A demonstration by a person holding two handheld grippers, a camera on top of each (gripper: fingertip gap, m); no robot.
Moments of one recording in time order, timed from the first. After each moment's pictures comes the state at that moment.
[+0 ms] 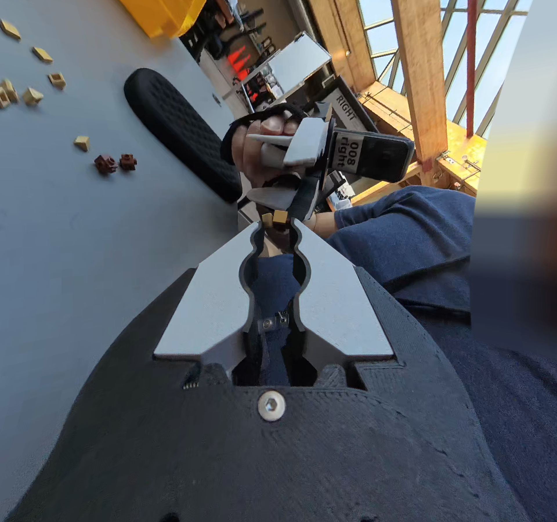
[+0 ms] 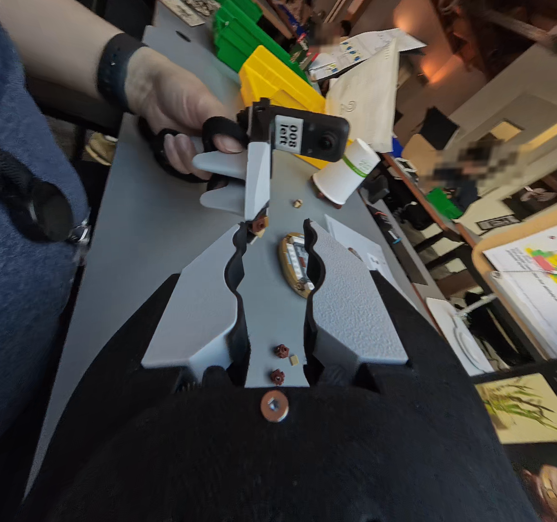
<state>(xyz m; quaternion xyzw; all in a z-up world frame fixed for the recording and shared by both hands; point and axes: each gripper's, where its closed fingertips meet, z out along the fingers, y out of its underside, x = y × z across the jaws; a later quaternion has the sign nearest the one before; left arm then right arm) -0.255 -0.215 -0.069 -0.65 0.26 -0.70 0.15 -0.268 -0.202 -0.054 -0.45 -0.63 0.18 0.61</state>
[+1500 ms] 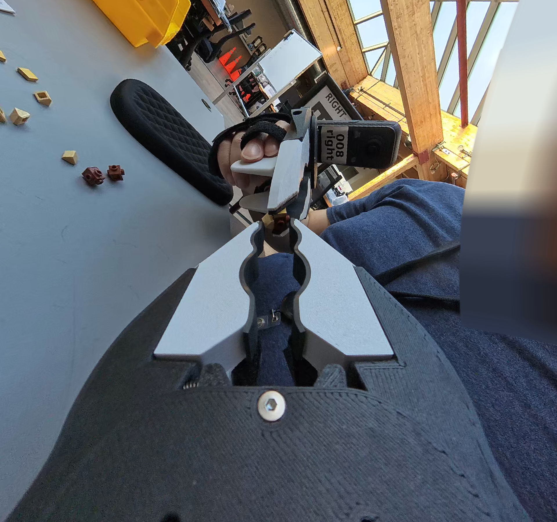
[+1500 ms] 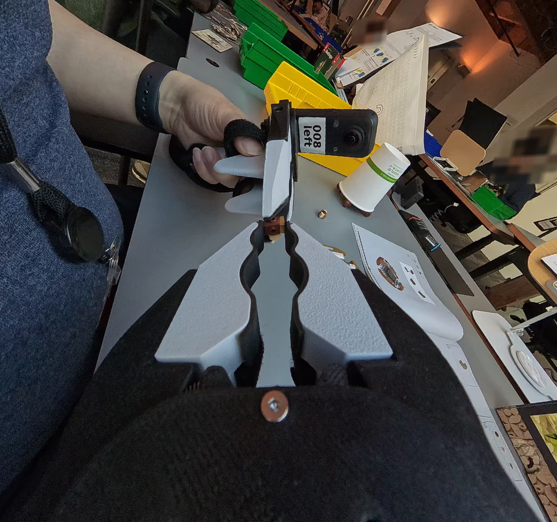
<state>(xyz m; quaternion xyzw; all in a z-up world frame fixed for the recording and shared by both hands) -0.262 -0.218 -0.056 -0.64 0.27 -0.70 0.16 -0.278 -0.212 -0.054 -0.46 -0.63 0.25 0.58</state>
